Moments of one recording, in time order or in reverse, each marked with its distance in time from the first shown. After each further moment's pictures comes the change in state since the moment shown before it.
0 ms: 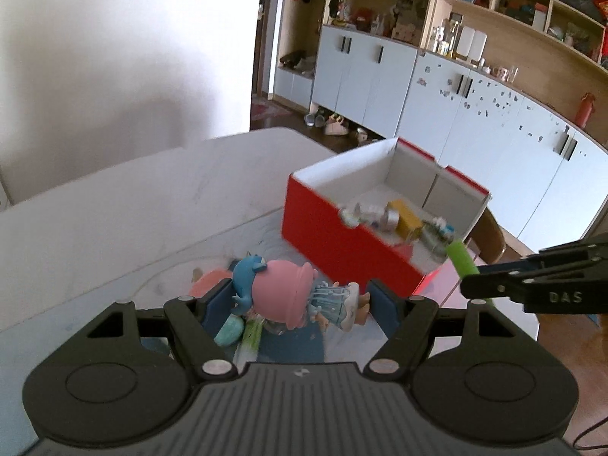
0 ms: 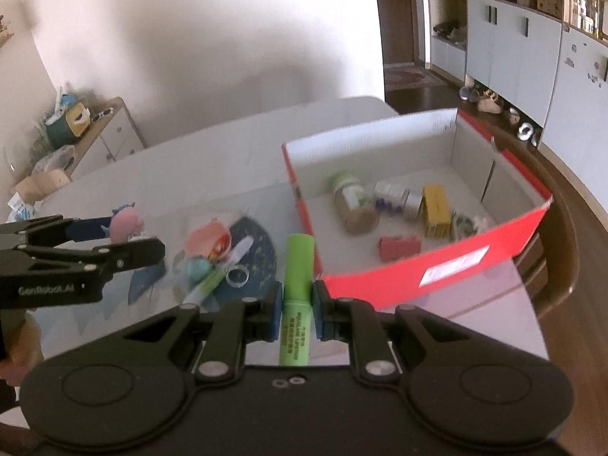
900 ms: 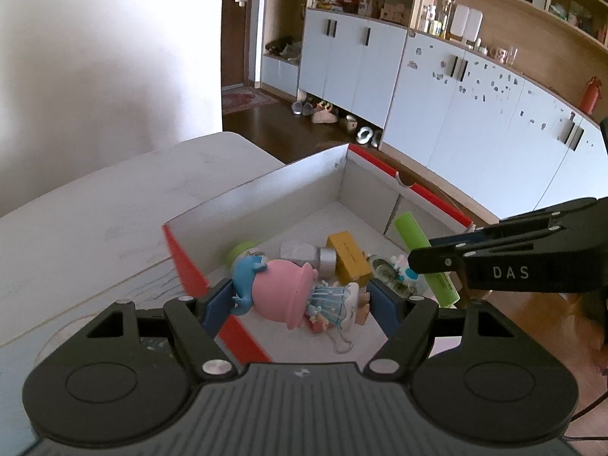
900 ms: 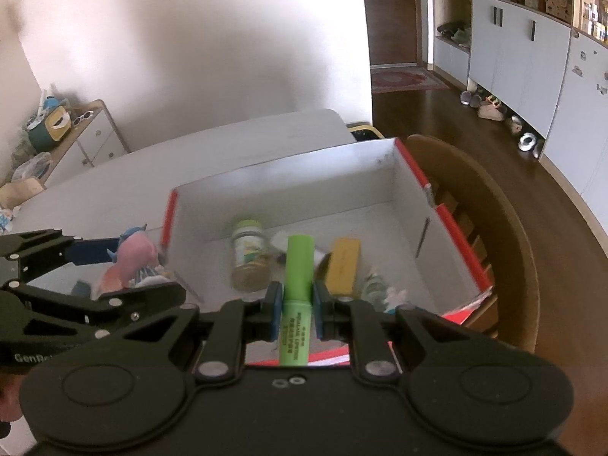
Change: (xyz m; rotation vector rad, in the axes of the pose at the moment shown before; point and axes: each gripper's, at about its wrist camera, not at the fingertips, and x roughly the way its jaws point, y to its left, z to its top) left arm 0.115 -0.116 0.065 0.028 0.064 0.007; right arm 0.036 -0.133 0.063 -0.045 0.031 0.001
